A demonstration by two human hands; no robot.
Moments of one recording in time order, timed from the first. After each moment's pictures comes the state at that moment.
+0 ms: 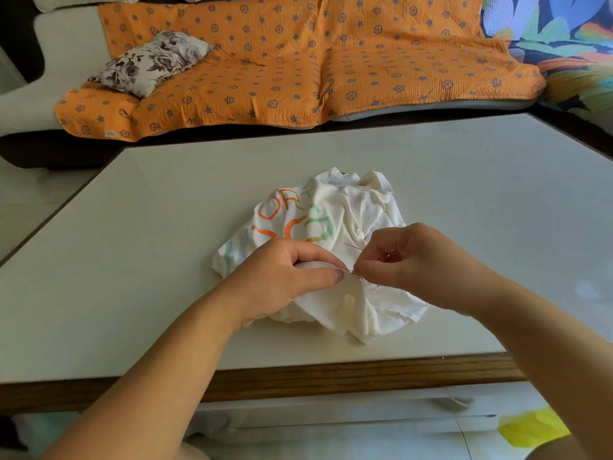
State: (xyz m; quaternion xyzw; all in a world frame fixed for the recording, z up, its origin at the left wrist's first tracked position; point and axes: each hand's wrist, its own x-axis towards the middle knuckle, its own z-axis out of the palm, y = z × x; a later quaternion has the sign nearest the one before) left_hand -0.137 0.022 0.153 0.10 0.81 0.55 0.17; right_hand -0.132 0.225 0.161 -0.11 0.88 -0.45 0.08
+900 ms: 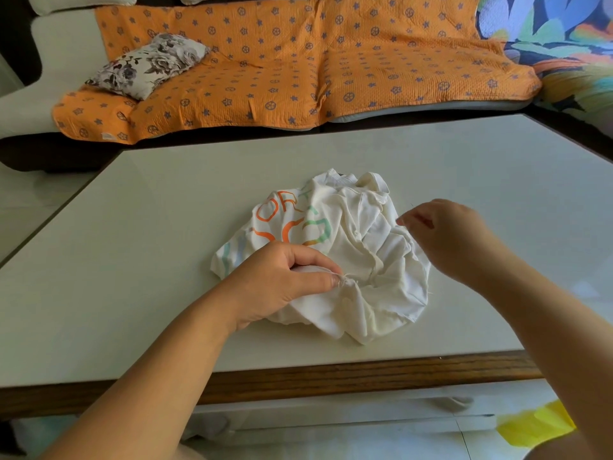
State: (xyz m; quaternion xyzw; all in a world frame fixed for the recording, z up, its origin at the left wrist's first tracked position) left_hand -0.136 0.021 0.155 0.11 0.81 0.54 0.19; right_hand -0.160 0.252 0.156 0.03 0.96 -0.26 -0.06
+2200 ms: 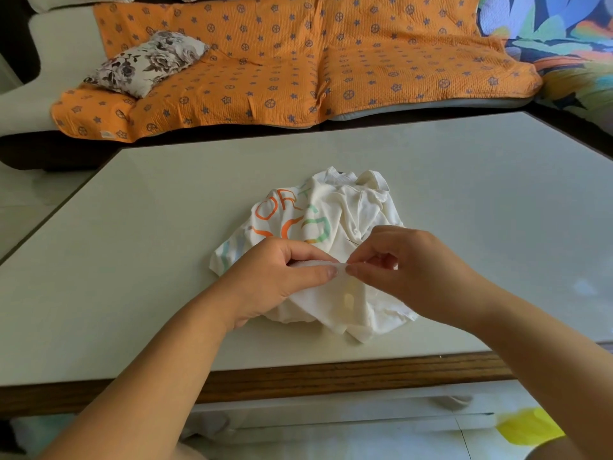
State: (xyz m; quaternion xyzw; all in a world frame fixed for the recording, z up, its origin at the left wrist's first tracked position) left_hand -0.137 0.019 0.153 0.11 0.81 0.55 0.18; right_hand -0.126 0.225 0.152 -0.16 0.91 -0.38 0.00
